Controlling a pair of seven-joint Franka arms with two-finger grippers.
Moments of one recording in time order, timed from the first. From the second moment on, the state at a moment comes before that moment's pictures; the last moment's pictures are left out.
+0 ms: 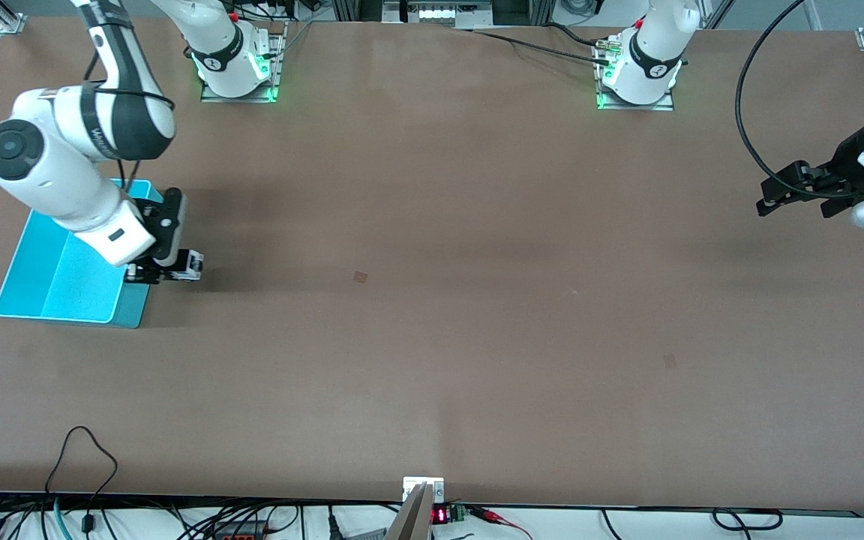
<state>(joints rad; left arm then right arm) 0.00 0.04 0.00 -1.59 -0.06 1.65 -0.02 -0.07 0.14 0.15 -2.01 -0.08 2.20 -1.48</state>
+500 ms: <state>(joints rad) 0.00 0.03 -0.01 -1.59 -0.06 1.65 -0.02 -0.24 0.12 0.13 -2.02 -0.08 2.17 -1.73</state>
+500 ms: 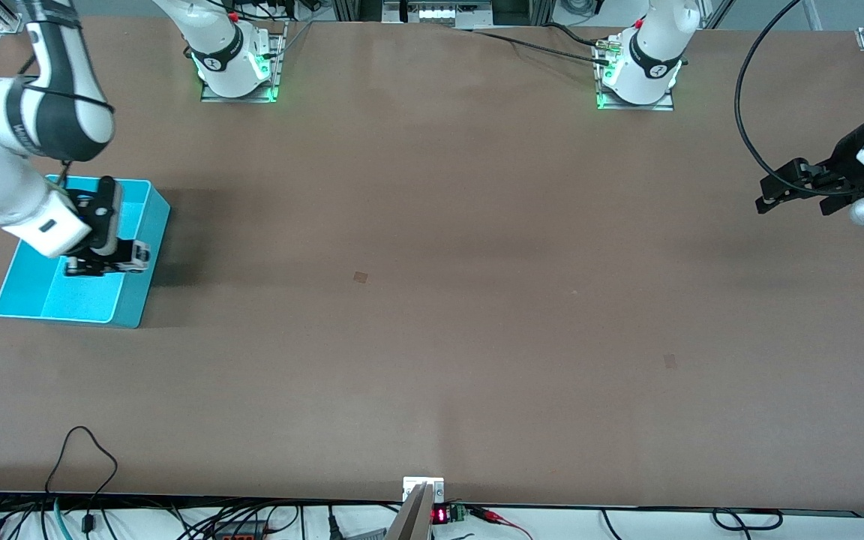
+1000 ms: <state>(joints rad) 0.00 0.03 -0.01 -1.60 -0.06 1.65 -0.02 -0.33 0.15 0.09 -2.05 -0.07 2.23 -1.76</state>
